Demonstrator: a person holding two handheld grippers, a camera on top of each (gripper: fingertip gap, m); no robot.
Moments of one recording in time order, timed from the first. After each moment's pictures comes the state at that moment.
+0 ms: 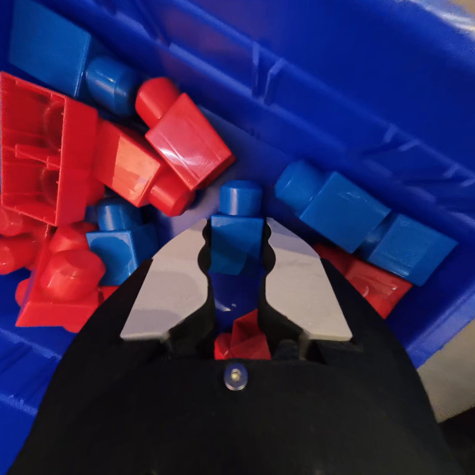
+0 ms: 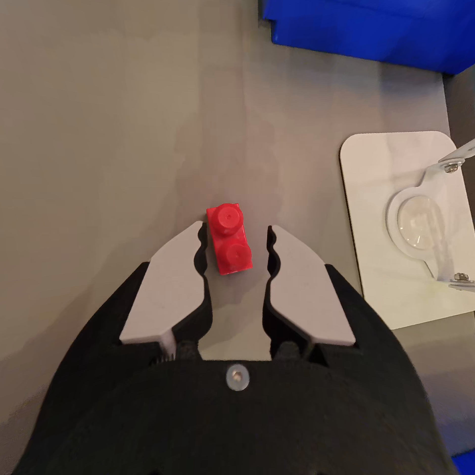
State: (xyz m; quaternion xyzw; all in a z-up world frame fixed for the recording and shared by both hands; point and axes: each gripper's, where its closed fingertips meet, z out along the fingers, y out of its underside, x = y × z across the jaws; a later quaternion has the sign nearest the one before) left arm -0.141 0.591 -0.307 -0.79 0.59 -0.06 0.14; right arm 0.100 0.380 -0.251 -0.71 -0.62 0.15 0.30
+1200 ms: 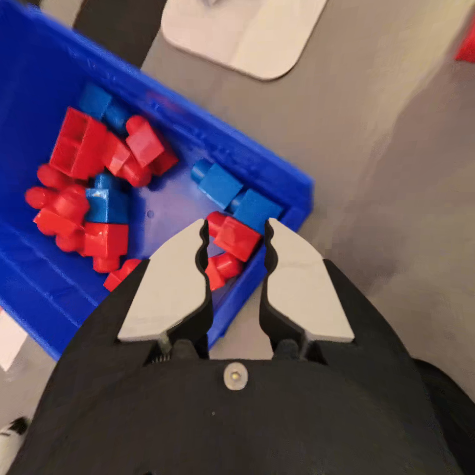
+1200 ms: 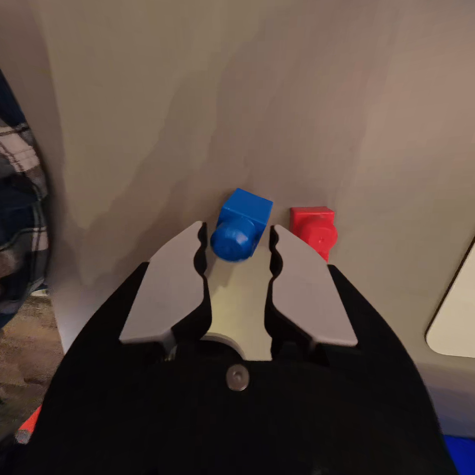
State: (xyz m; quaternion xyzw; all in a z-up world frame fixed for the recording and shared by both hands) left arm -0.133 0.499 -0.235 -0.79 0.54 -0.06 0.27; right arm 0.083 0.318 -0.273 -0.71 -0.70 0.10 0.05
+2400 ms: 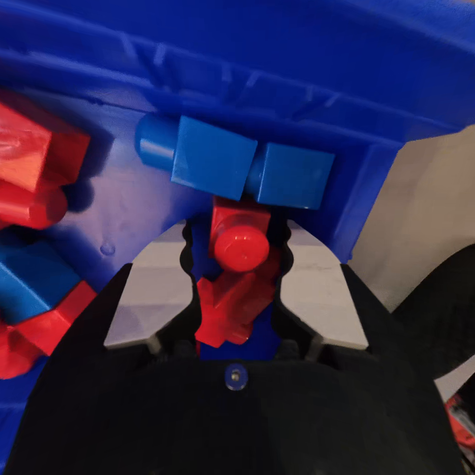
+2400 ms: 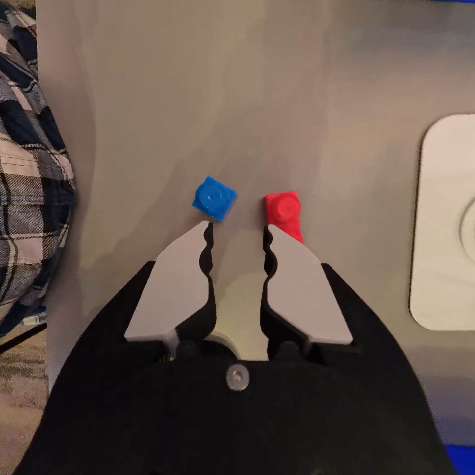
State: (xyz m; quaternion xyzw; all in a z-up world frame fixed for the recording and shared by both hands) left arm -0.154 0.514 -0.309 -0.71 0.70 -0.09 0.01; right arm 0.102 0.332 -0.236 -0.71 -0.66 0.17 0.16
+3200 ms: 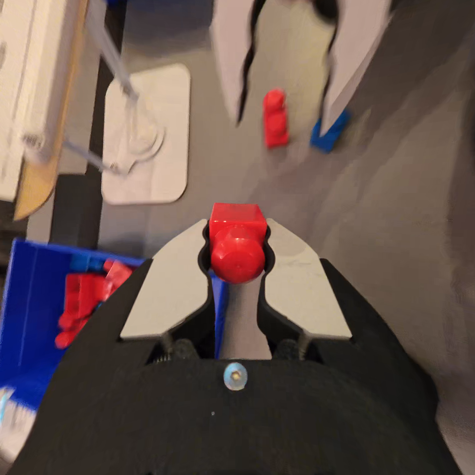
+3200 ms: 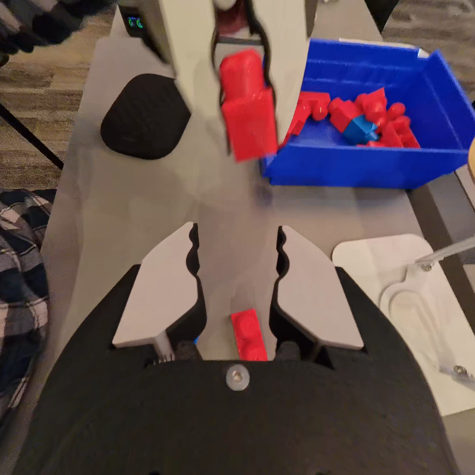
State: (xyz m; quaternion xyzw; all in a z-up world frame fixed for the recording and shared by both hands) left arm -0.046 0.401 -0.158 -0.63 0.70 -0.14 0.29; right arm 0.013 0.371 -0.165 -0.68 -0.58 0.25 0.37
